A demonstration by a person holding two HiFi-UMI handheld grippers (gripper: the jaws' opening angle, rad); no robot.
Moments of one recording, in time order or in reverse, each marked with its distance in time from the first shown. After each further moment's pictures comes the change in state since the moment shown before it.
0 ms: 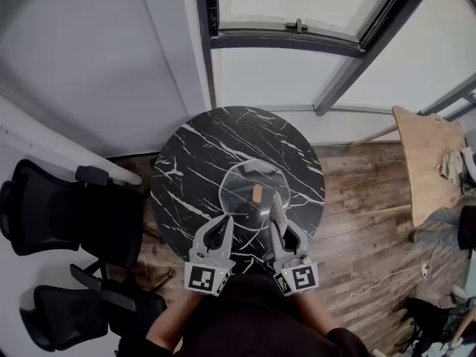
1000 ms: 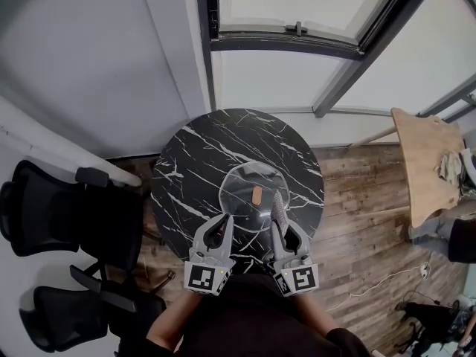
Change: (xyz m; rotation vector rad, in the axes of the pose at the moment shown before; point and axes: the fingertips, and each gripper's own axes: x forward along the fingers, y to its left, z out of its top) left arm 0.004 0.004 0.008 -0.015 -0.009 0.010; right arm 0.003 0.000 0.013 -0.029 -0.012 -0.018
